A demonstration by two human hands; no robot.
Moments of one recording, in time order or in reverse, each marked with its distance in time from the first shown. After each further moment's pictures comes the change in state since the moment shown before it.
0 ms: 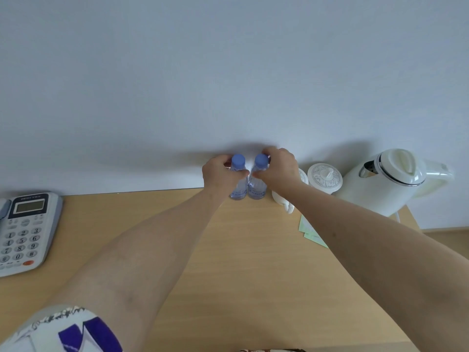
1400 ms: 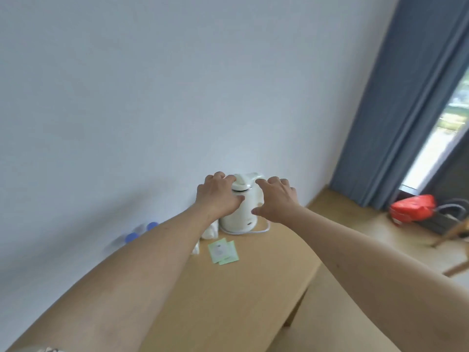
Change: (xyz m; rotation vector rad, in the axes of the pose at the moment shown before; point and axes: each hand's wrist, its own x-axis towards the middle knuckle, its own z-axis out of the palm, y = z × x) left_hand -0.150 0.201 0.063 0.639 -0.549 0.996; right_hand -0.225 0.060 -0.187 -0.390 0.326 0.526
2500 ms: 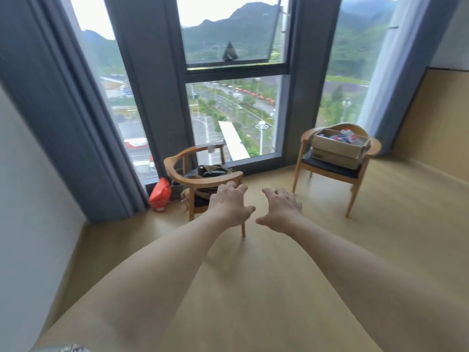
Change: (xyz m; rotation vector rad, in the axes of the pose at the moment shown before) left_hand -0.228 0.827 0.234 -0.080 -0.355 1.109; right_hand -0.520 0.644 -0.167 0.065 0.272 1.192
